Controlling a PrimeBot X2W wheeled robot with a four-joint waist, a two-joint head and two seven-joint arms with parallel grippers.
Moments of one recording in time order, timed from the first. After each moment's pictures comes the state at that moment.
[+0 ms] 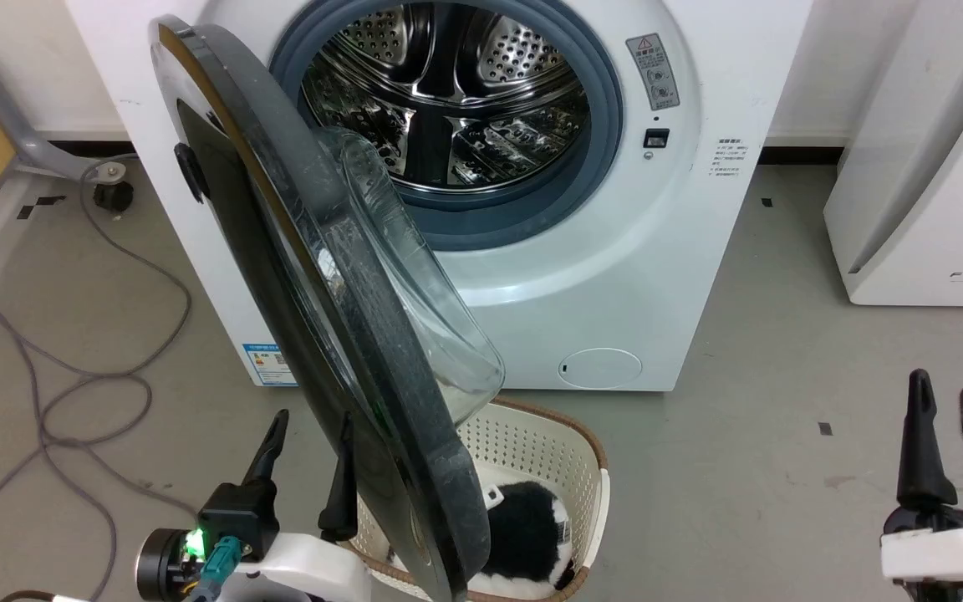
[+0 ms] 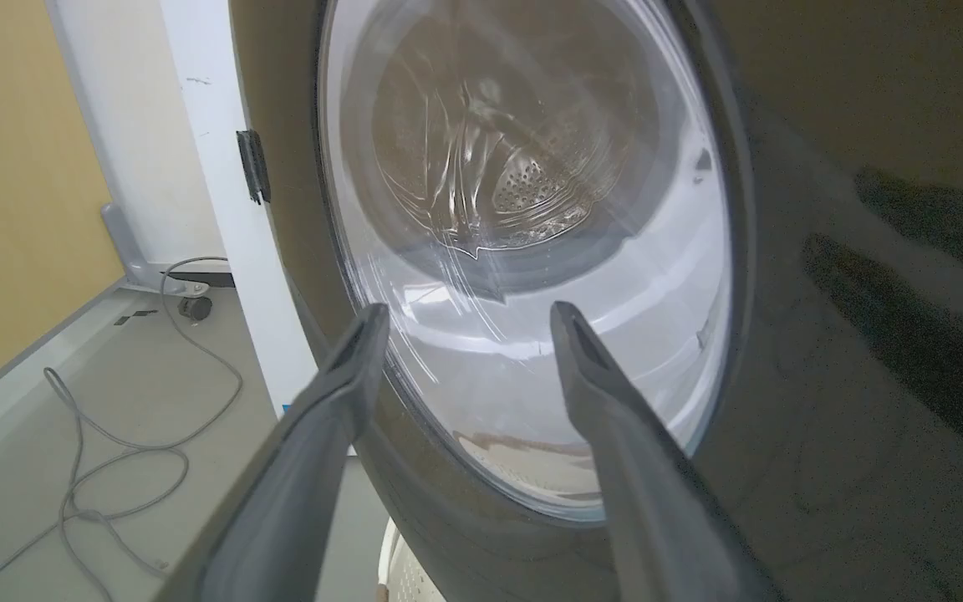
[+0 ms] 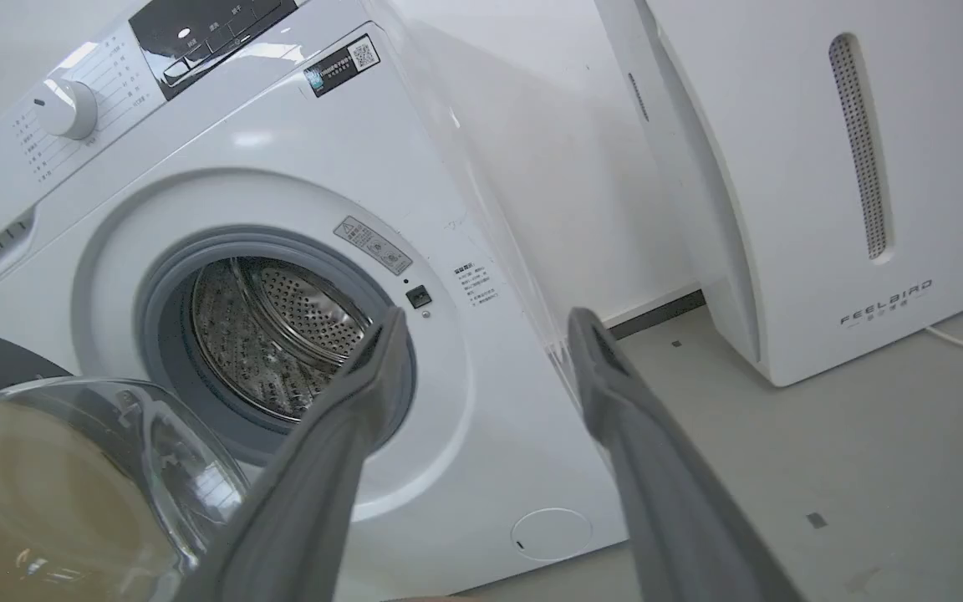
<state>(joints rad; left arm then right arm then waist) -0.06 0.05 -0.11 0.21 -0.12 0.01 -0.26 -0.01 -0.06 -0.18 0.03 0.58 0.13 -0.19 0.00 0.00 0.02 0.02</state>
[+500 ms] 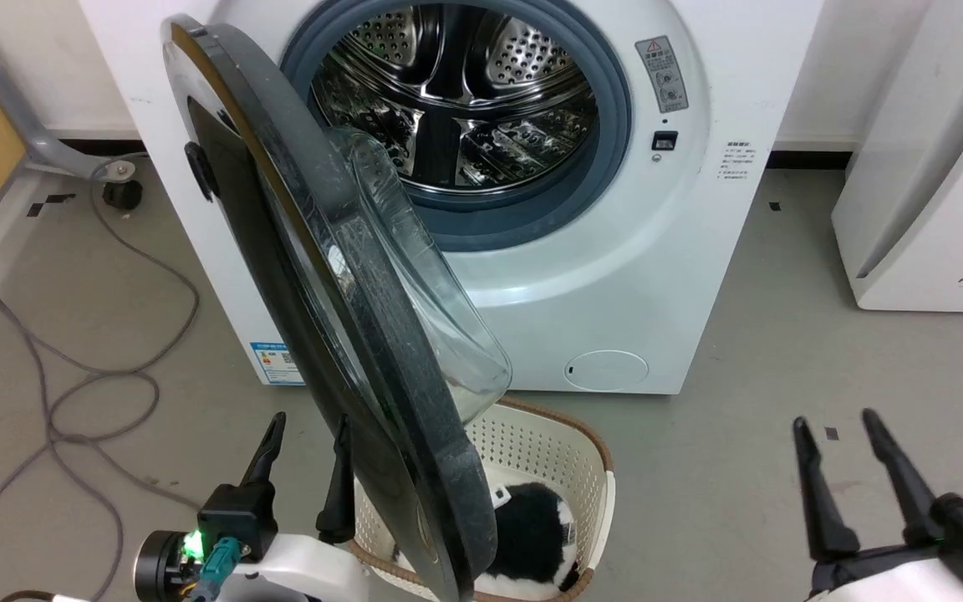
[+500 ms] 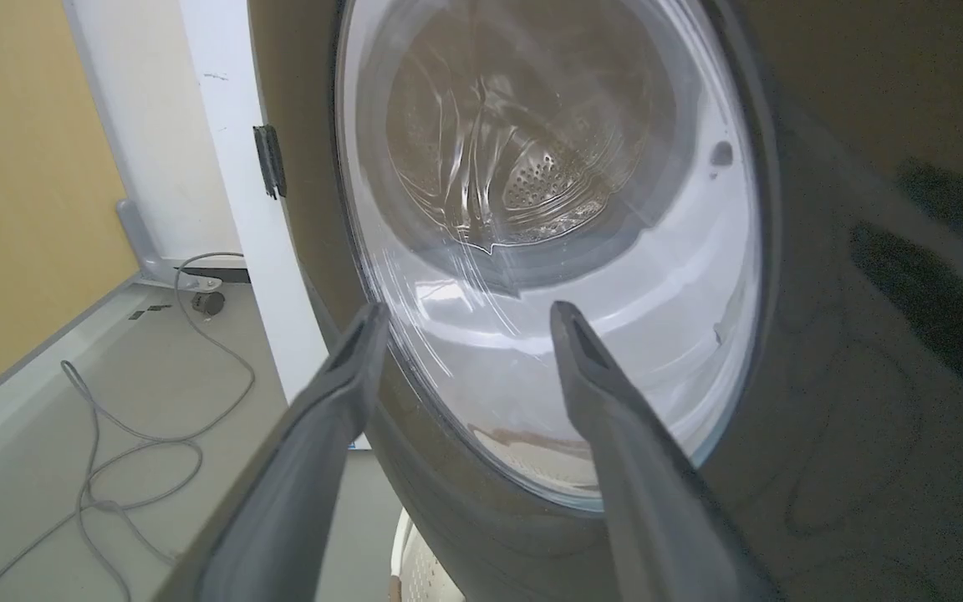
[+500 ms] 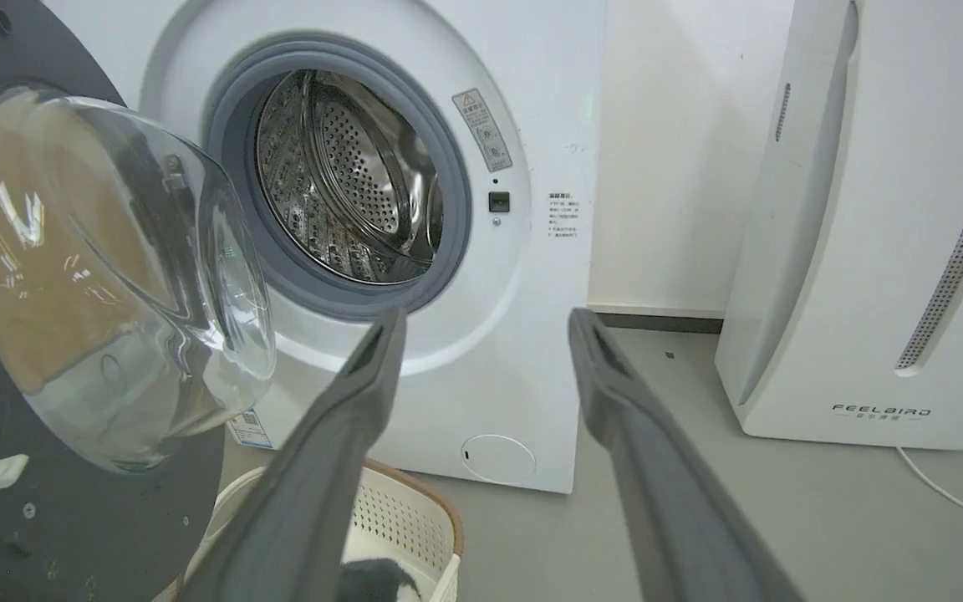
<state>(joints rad) -0.06 0.05 -0.10 0.22 -0.11 0.01 -0.26 0.10 -0.05 -0.06 -0.12 0.13 0.13 -0.12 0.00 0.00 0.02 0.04</state>
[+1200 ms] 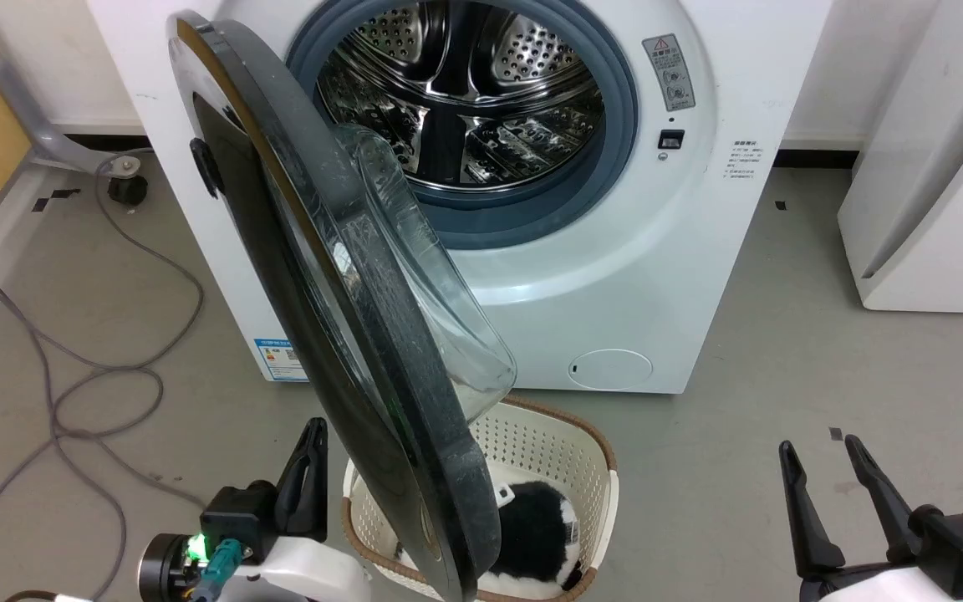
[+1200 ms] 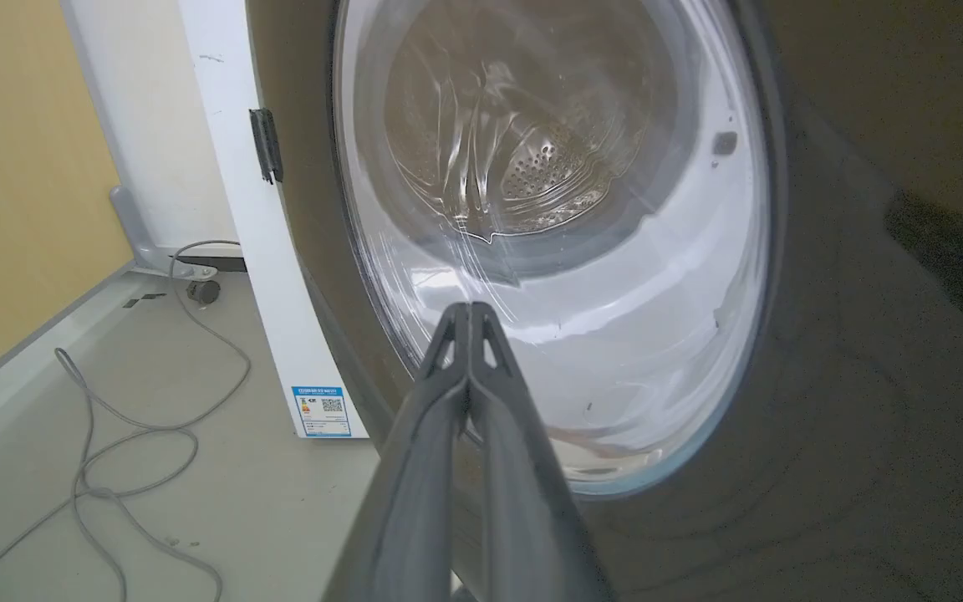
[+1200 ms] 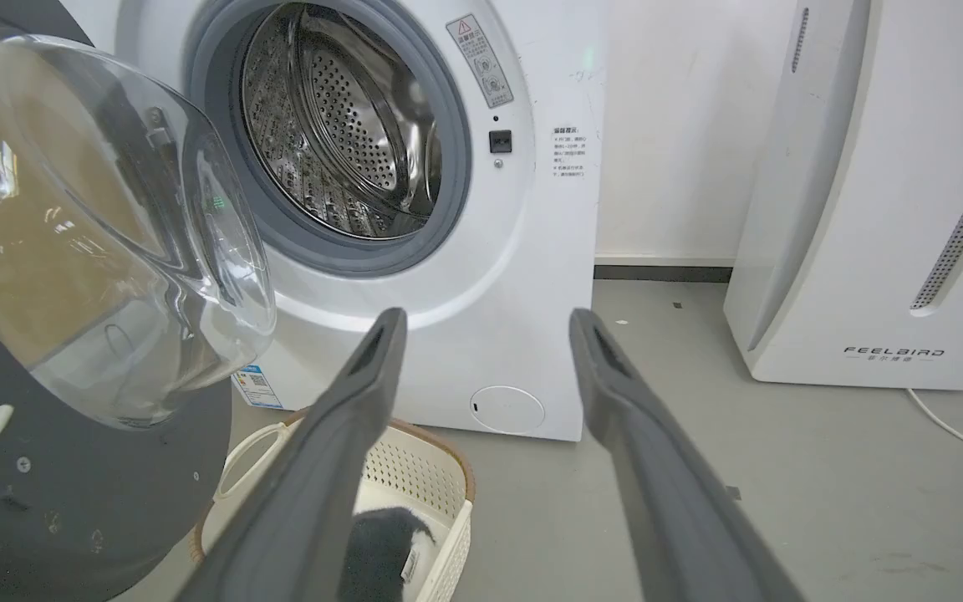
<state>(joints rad) -0.06 0.05 -0.10 0.24 -0.11 0.00 -0.26 0.11 -0.05 -0.04 -0.05 0.14 0.13 -0.10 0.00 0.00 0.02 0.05</state>
